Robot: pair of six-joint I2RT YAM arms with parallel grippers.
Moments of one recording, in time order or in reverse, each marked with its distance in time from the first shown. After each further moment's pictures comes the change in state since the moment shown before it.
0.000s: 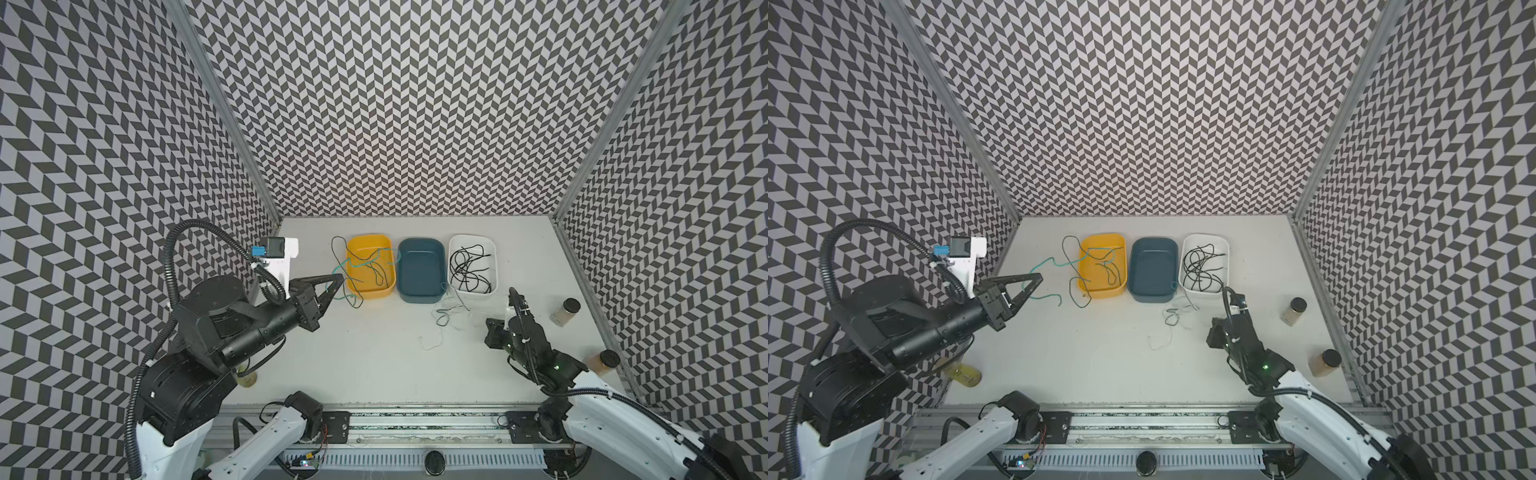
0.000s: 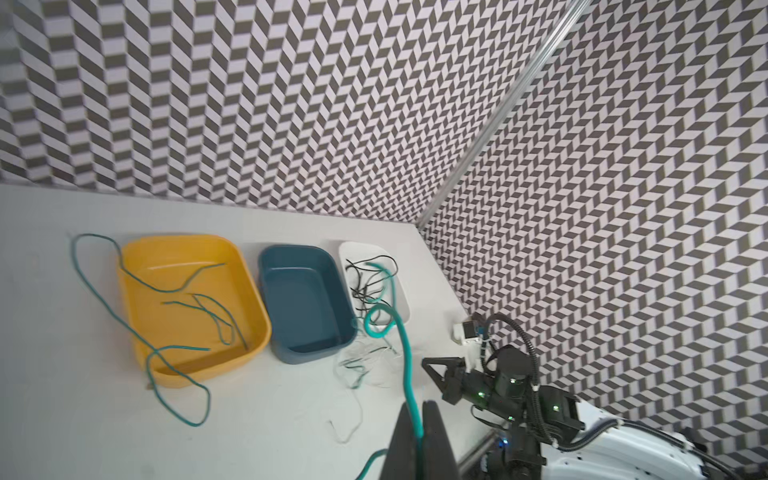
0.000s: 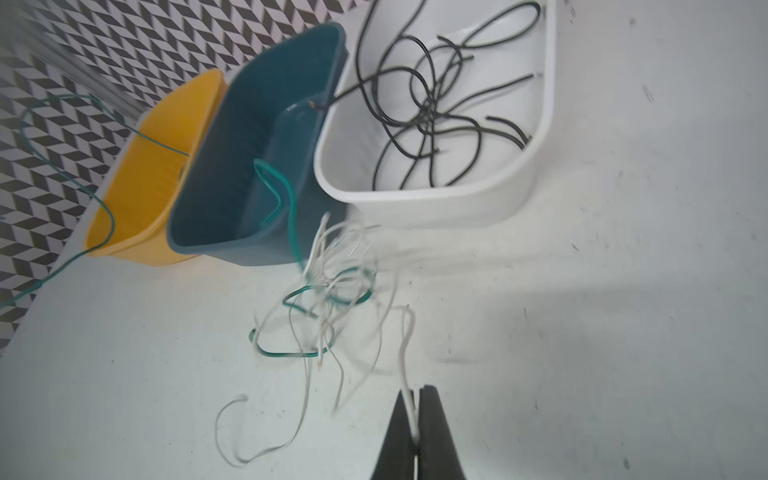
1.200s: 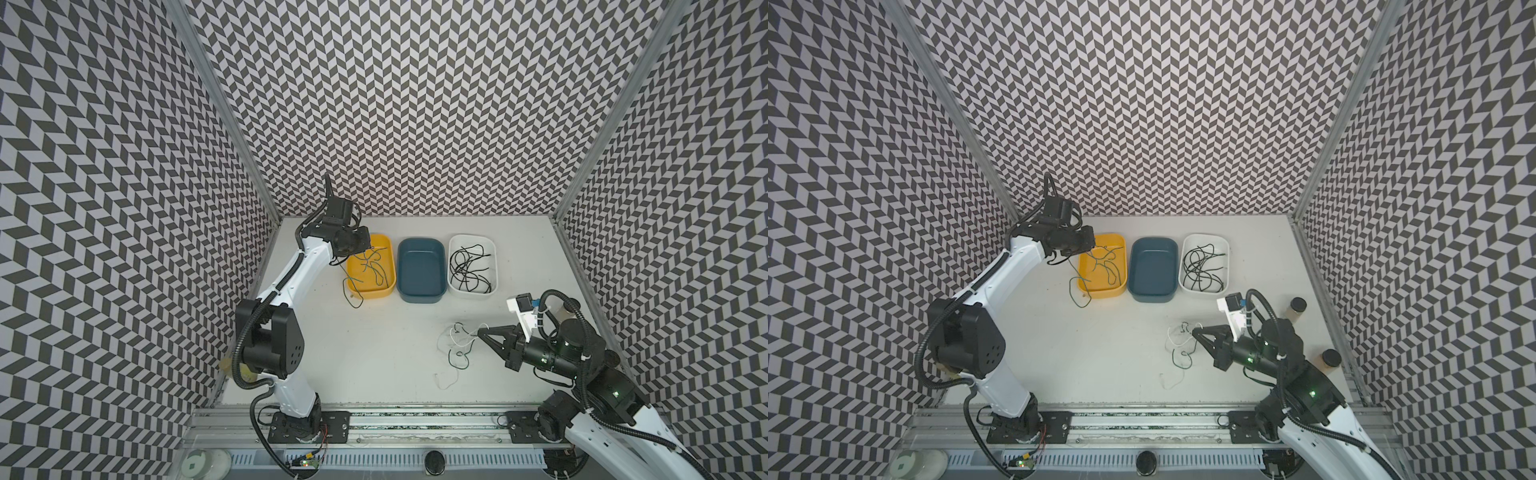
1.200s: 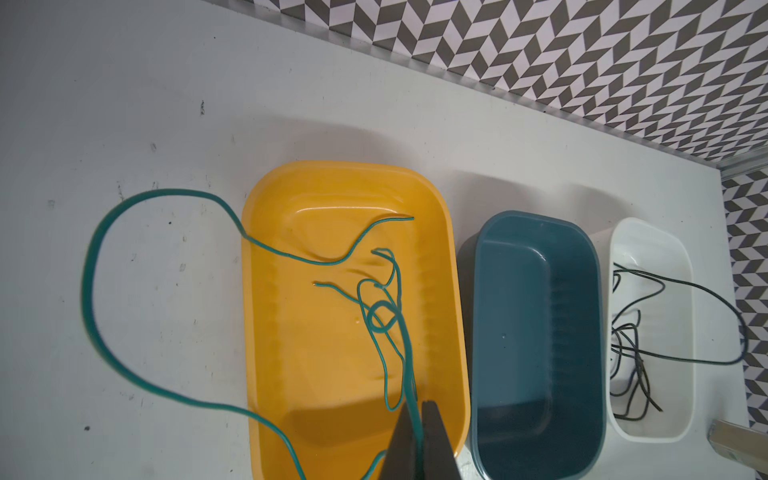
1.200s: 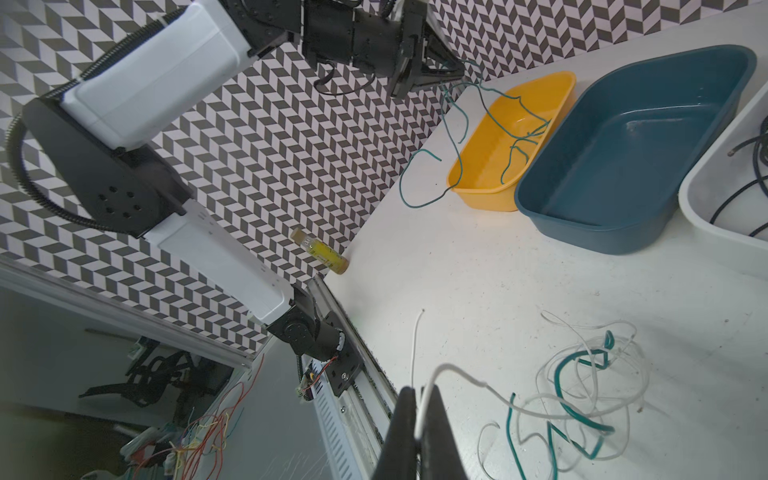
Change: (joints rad) left arm 0.266 0.990 0.042 0.287 -0.056 0.106; right arm -0.005 -0.322 0.257 -0.248 -0.689 -0.119
